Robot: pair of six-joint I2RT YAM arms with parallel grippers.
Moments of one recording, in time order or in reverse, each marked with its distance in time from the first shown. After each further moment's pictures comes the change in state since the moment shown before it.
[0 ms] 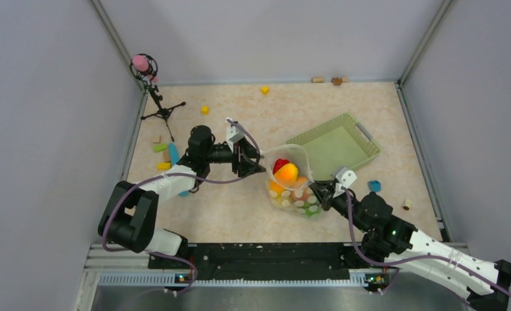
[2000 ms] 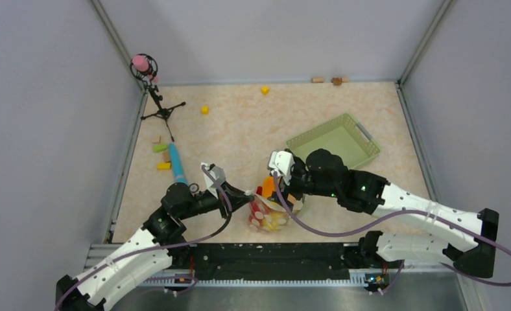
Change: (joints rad) left arm -0.343 -0.923 -0.372 -0.403 -0.593 -0.177; right arm 0.057 0.662 0.660 -0.418 -0.333 -0.174
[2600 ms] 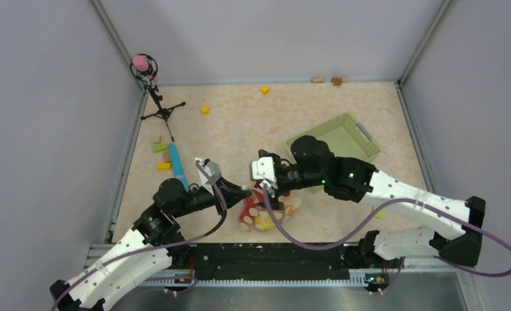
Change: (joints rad) left arm -0.014 -0.033 0.137 -0.176 -0.045 0.035; right arm 0.032 0.145 0.255 -0.091 -0.316 -0.320
